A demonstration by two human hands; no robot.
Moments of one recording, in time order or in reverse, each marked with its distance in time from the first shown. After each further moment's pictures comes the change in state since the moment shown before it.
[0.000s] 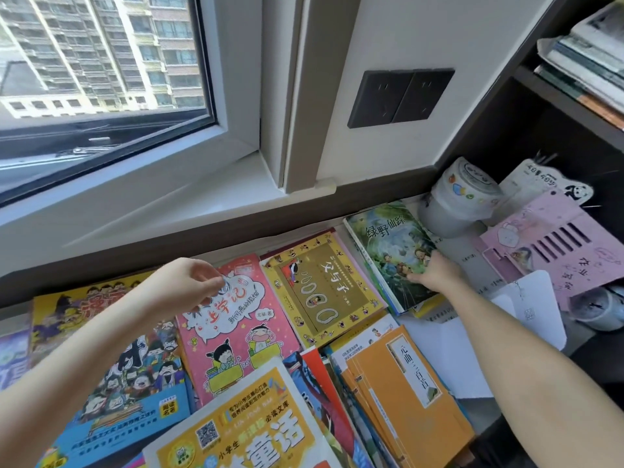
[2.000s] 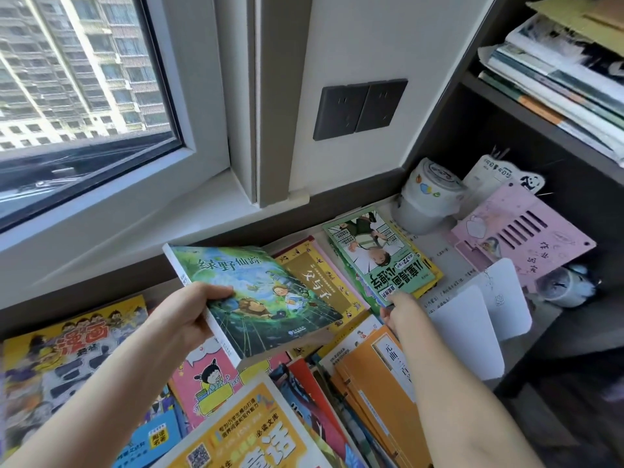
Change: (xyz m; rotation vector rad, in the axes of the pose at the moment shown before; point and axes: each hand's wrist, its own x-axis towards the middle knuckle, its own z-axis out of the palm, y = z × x) left_hand 0.018 0.029 0.035 -1.021 -0.132 -0.391; right_hand -0.043 -0.014 0.063 1.428 -0.174 0.739
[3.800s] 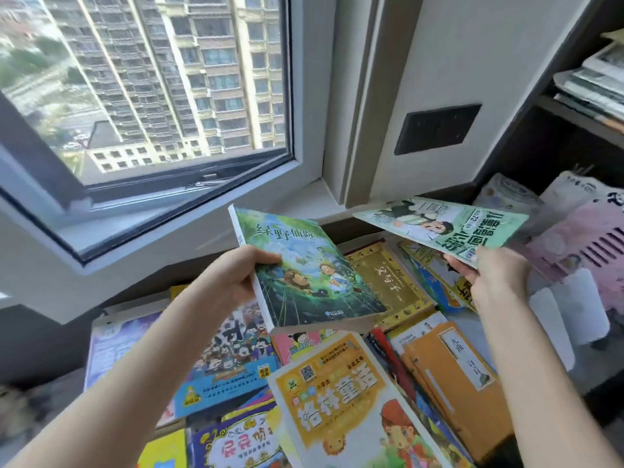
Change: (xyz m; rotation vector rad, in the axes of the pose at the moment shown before) left_hand -0.091 0.026 -0.059 0.082 -0.029 0.160; right_hand -0.224 -0.033 -0.025 0.376 -0.061 -0.514
